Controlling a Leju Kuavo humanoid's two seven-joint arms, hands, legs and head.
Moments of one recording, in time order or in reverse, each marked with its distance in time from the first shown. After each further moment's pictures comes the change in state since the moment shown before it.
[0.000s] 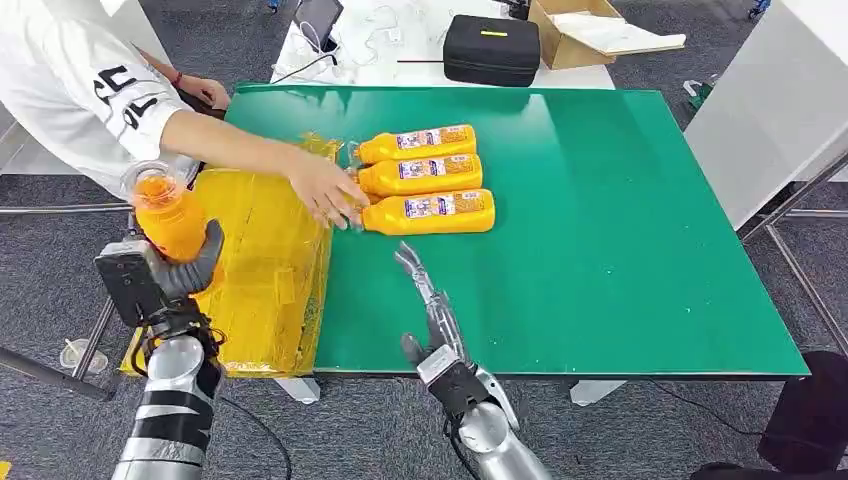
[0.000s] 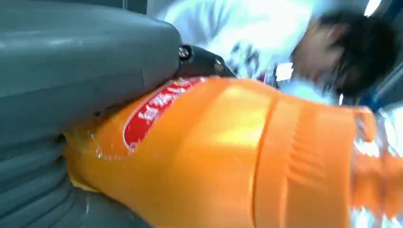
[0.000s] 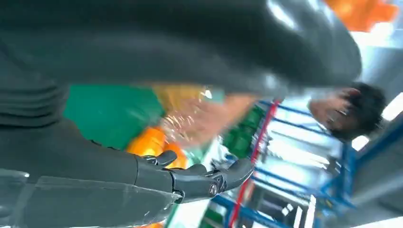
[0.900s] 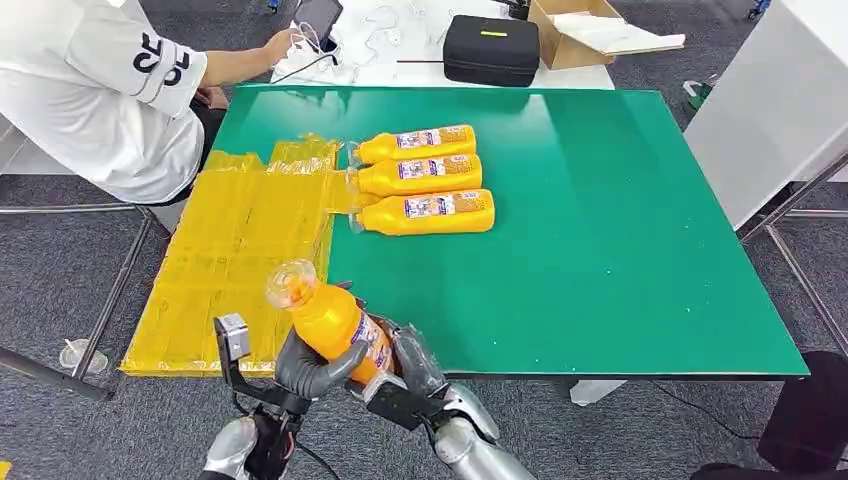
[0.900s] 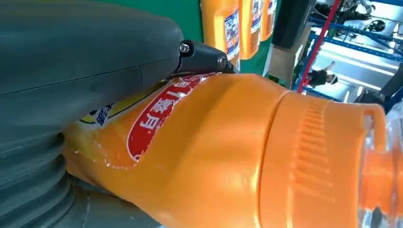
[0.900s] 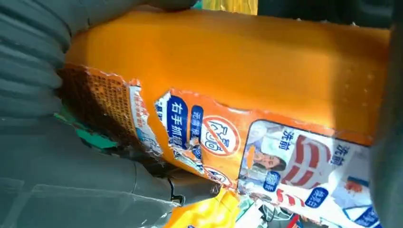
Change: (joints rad) left arm 0.283 -0.048 -0.275 -0.002 0.519 -0.877 0.151; right arm -0.116 0.045 0.044 0.475 0.263 -0.099 0.005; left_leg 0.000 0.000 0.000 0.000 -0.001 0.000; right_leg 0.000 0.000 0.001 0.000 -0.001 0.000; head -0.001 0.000
